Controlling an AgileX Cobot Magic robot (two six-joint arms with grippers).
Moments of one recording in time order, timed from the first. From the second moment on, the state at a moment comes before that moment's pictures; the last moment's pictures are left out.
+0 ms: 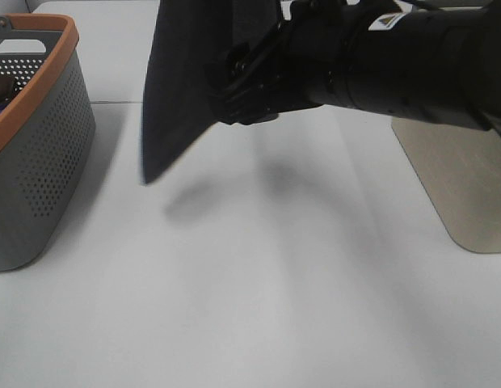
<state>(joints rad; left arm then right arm) -0.62 1.66 -1.91 -0.13 0.52 -0.22 0.82 1.44 -0.81 0.73 -0.33 -0.82</state>
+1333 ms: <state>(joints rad) -0.62 1.66 -1.91 -0.12 0.51 -0.22 0.82 1.55 -0.81 0.76 -0.44 -0.84</state>
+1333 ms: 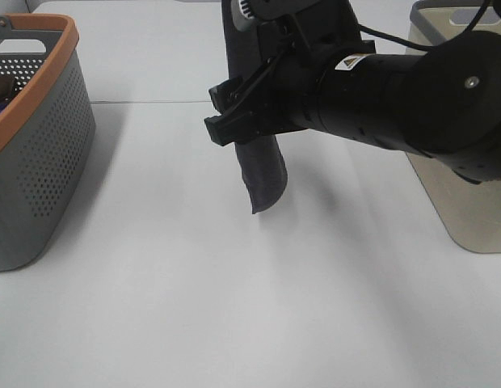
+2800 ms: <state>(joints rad) -0.62 1.66 -1.91 -0.24 0.55 -0.12 0.82 1.58 -0.81 0.97 -0.56 -1.14</state>
